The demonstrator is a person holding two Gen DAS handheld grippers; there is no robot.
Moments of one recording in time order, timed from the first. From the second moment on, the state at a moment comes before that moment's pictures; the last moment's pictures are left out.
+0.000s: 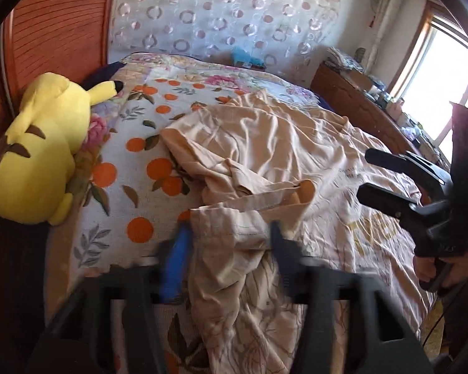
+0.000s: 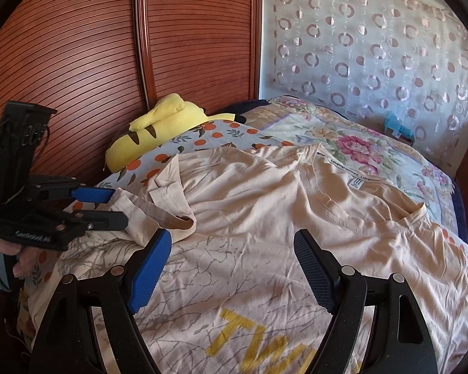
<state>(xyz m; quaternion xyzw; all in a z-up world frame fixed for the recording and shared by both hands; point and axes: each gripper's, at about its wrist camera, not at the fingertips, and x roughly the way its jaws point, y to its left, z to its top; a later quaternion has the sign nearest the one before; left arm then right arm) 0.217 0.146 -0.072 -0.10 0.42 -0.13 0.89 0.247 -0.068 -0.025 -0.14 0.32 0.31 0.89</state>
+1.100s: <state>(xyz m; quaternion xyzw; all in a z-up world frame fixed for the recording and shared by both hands) 0.151 0.147 -0.083 -0.05 0.43 -0.07 0.90 0.286 0.013 -0.049 -0.14 0.38 0.40 0.82</state>
